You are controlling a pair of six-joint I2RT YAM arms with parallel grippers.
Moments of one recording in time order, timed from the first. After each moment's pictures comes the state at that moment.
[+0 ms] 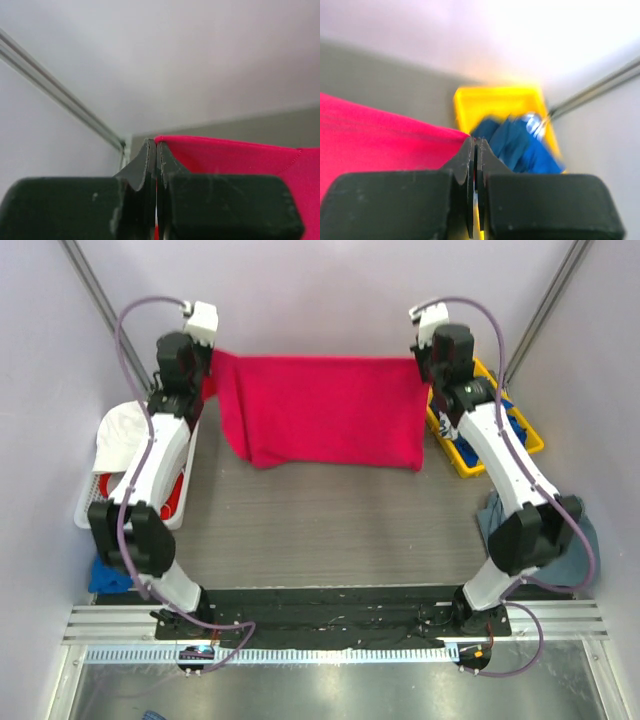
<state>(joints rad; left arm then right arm) -0.09 1.59 1.52 -0.02 -0.17 0.37 0.26 1.61 1.66 -0.35 0.27 -0.29</state>
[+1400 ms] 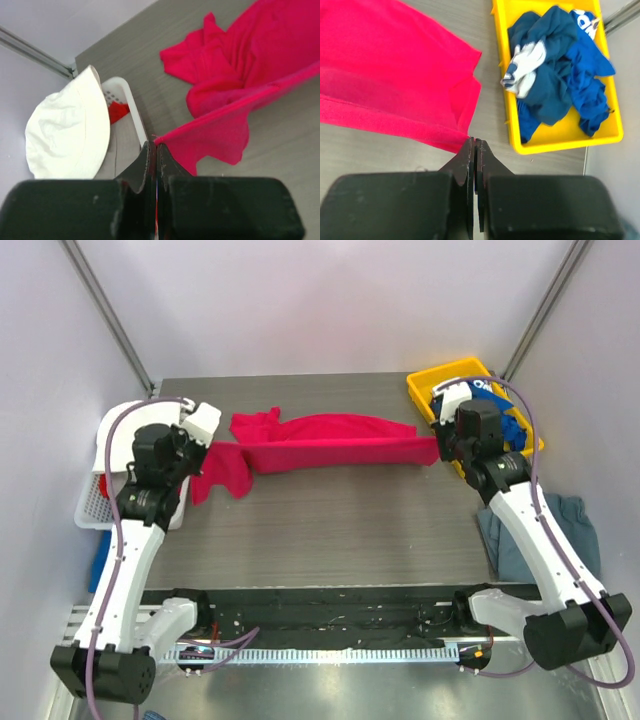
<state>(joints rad) -0.09 0.97 1.01 -0.40 0.05 0.45 0.24 1.15 1.16 -0.51 0.16 -0.20</state>
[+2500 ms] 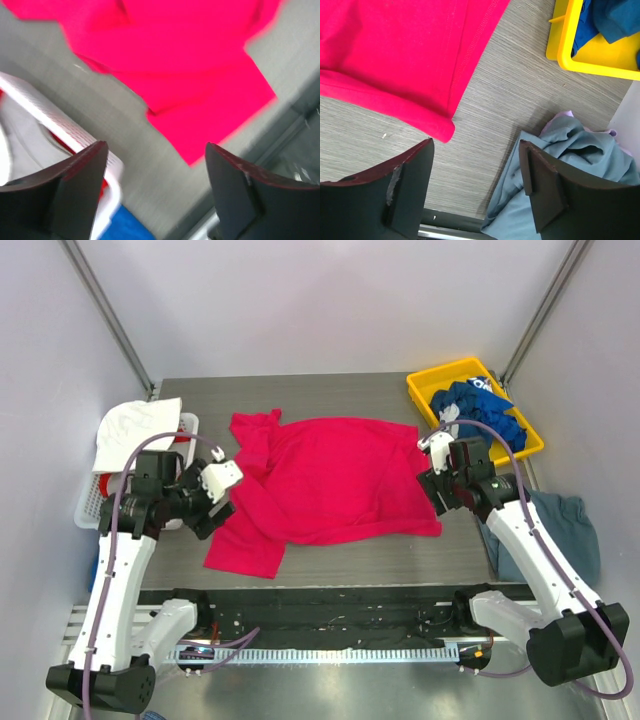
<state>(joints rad) -0.09 0.89 1.10 -1.18 0.38 0.82 0.23 1.04 0.93 -0.79 0.11 -0.33</state>
